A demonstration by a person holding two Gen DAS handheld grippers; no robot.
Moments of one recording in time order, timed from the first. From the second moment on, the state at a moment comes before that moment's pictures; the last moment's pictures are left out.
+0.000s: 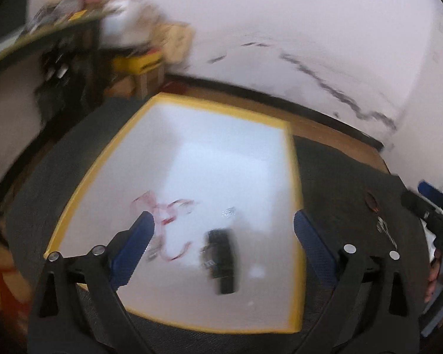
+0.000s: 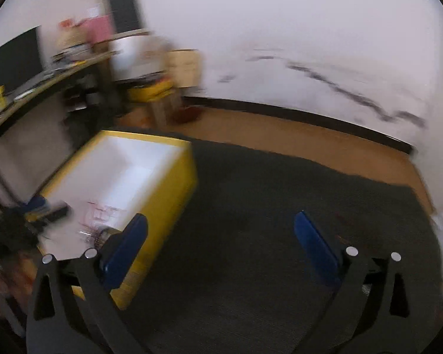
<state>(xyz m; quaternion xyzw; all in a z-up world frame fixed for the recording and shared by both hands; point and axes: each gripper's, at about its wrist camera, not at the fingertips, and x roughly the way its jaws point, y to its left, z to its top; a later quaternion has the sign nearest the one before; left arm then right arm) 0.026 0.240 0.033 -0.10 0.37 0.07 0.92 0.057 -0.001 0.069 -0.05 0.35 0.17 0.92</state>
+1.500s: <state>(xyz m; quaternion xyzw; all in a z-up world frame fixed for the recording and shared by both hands) 0.198 -0.106 -0.082 0.05 0.46 -0.09 0.89 0.030 -0.266 0.022 0.09 0.40 -0.01 0.91</state>
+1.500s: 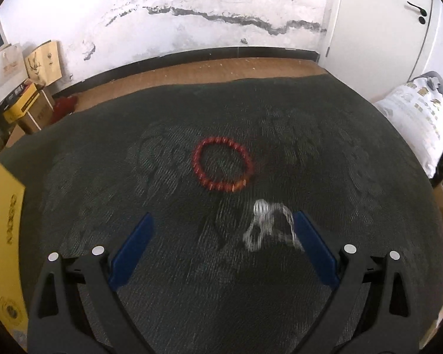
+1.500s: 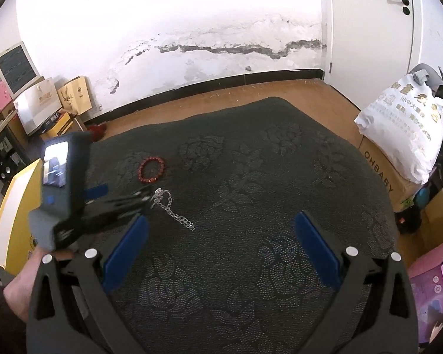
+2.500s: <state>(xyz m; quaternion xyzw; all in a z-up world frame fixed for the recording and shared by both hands) 0.262 -0.118 -0.107 0.05 0.45 -0.05 0.89 0.047 -0.253 0.017 0.09 0.41 0.01 0.91</state>
